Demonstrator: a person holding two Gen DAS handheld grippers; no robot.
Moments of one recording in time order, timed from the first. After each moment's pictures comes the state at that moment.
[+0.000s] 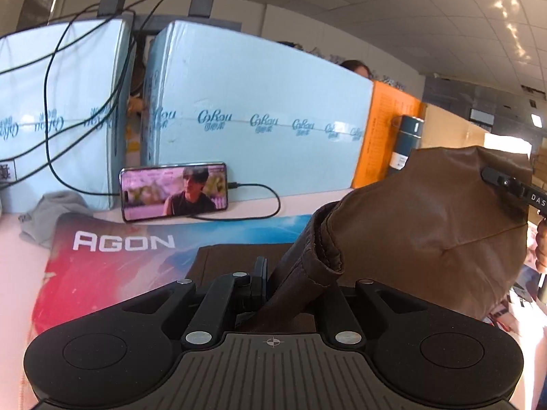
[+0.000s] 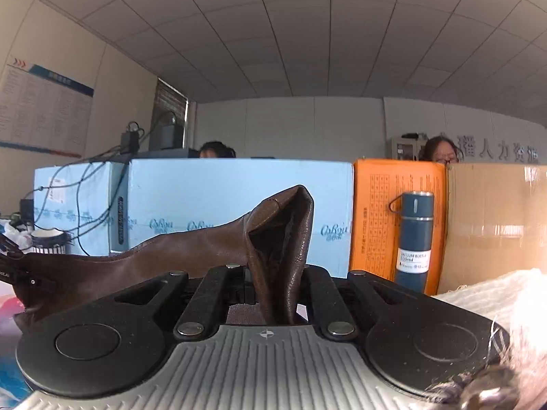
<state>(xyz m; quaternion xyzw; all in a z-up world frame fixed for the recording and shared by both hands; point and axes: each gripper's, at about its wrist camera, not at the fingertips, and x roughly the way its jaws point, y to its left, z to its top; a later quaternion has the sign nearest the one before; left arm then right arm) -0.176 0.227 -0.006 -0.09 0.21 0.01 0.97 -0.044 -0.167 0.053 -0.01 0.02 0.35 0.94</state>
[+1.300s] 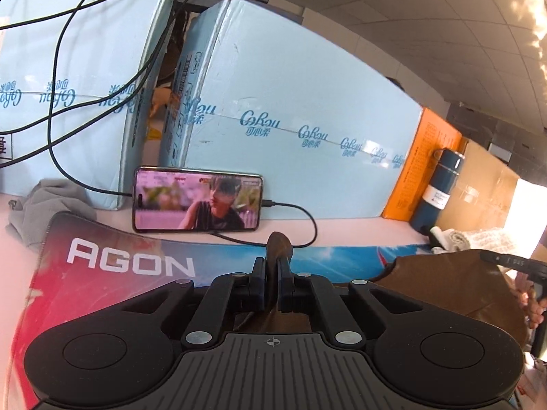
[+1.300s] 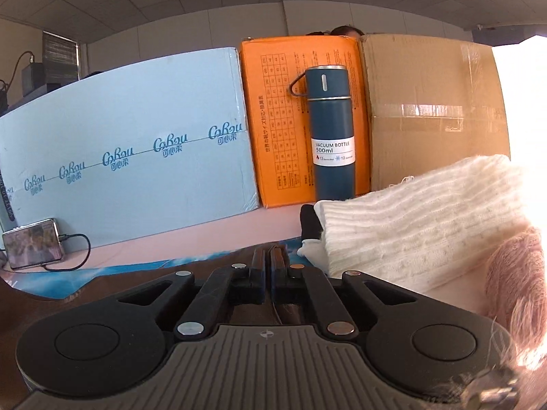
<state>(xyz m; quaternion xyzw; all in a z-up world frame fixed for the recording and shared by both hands) -0.123 0.274 -0.010 -0.15 0.20 0.04 0.97 0.047 -0.162 0.015 0.03 0.20 0.19 0.96</state>
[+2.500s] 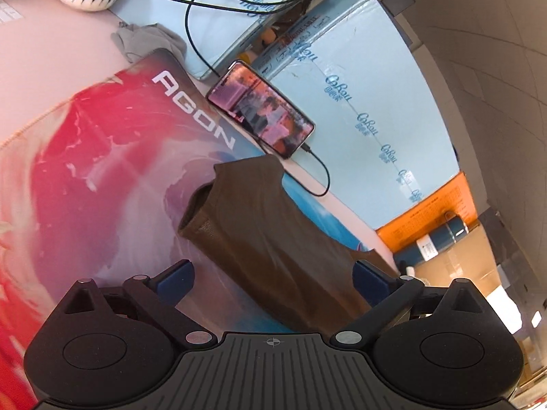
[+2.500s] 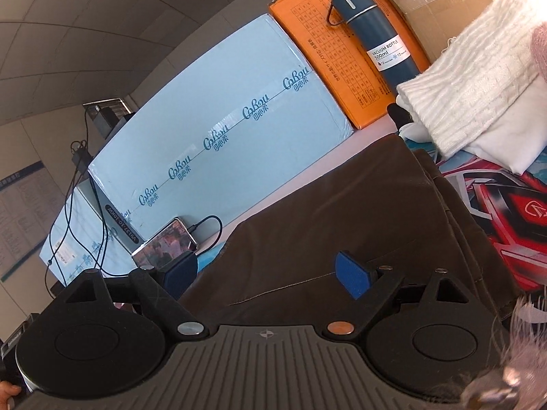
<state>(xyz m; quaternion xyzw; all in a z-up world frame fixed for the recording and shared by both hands) -0.207 0.253 -0.037 -0.43 0.20 0.09 0.88 -0.021 -0.161 -0.022 0.25 0.25 0.34 0.87</state>
